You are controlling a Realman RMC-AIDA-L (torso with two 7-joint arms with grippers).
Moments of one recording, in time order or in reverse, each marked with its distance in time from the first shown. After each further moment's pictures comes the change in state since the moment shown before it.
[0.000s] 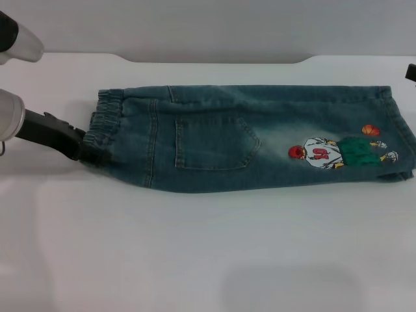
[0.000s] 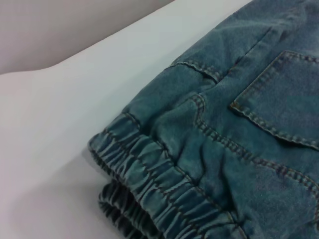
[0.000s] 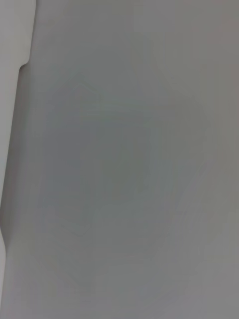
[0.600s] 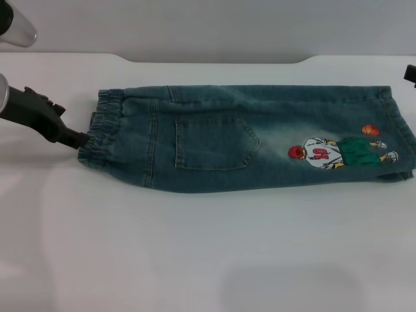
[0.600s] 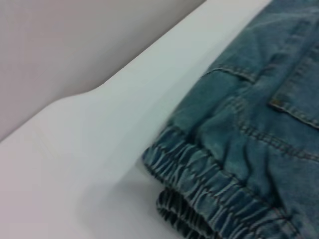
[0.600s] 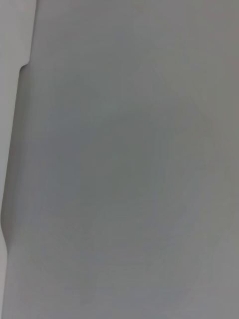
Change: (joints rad) left arm 0.008 -0.014 0.001 0.130 0.113 -0.014 0.008; right arm 0.002 0.000 0.000 0.011 0.003 0.001 -0.004
